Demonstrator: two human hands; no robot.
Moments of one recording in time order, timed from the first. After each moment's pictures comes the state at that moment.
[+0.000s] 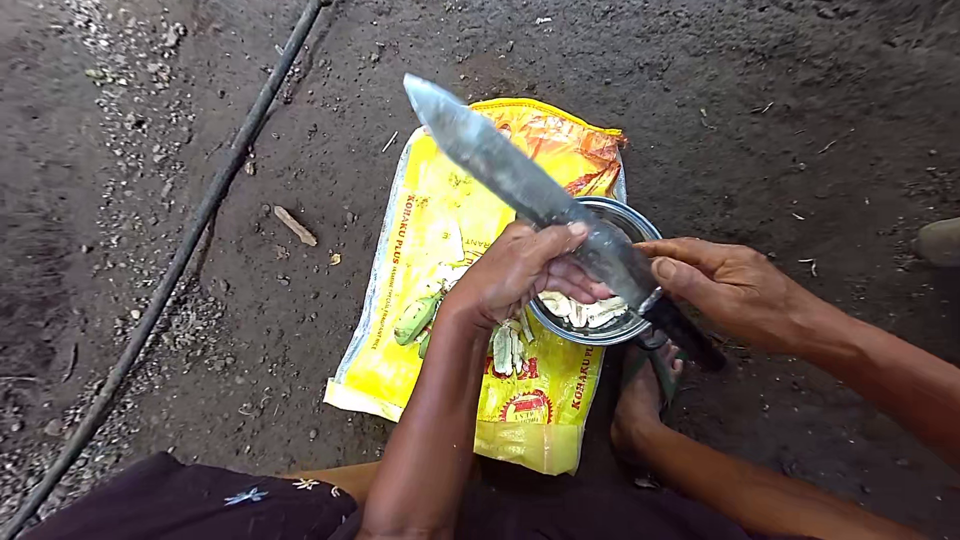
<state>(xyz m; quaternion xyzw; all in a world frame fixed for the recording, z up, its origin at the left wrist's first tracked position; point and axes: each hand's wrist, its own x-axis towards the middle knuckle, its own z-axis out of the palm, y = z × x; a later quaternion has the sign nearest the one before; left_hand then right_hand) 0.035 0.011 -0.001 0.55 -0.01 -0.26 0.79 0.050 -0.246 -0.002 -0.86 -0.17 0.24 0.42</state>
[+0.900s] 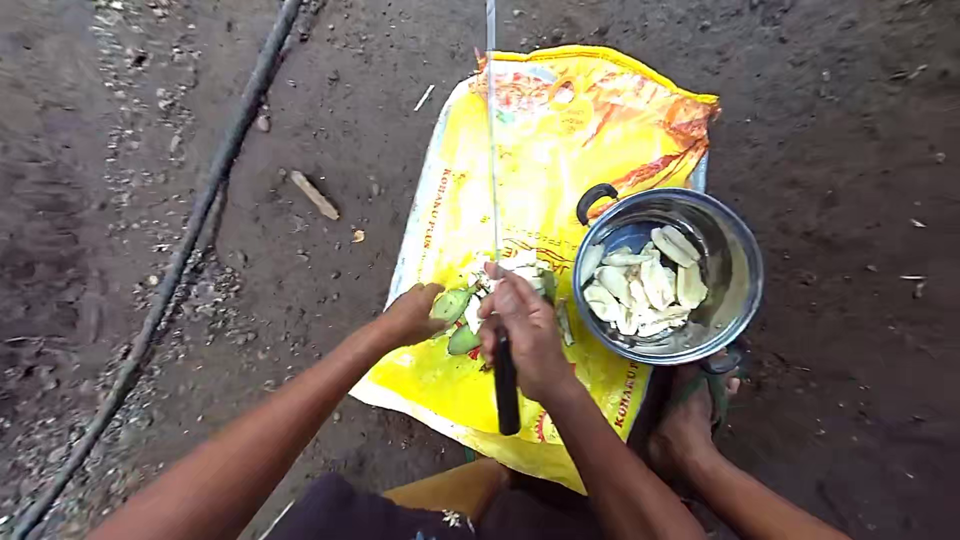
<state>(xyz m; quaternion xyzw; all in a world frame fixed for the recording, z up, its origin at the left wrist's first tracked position) -0.008 0.214 -0.130 0.87 0.11 -0.43 0.22 -0.008 0.000 -0.089 -0.46 0.07 0.32 0.83</state>
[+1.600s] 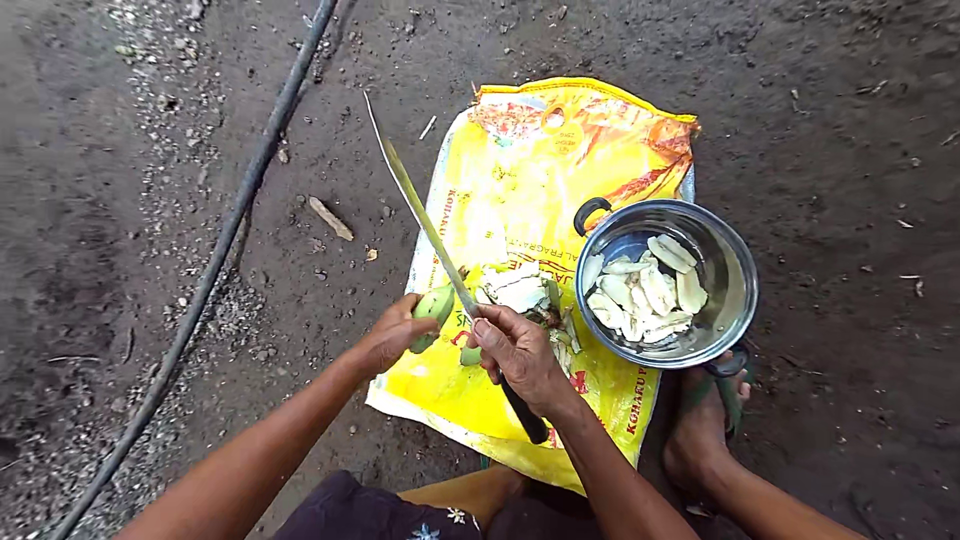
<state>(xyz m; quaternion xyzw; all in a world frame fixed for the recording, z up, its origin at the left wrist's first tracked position) -0.027 0.218 -0.088 0.77 0.33 -0.32 0.45 -0.022 0.002 -0.079 -0.54 0.00 0.33 0.78</state>
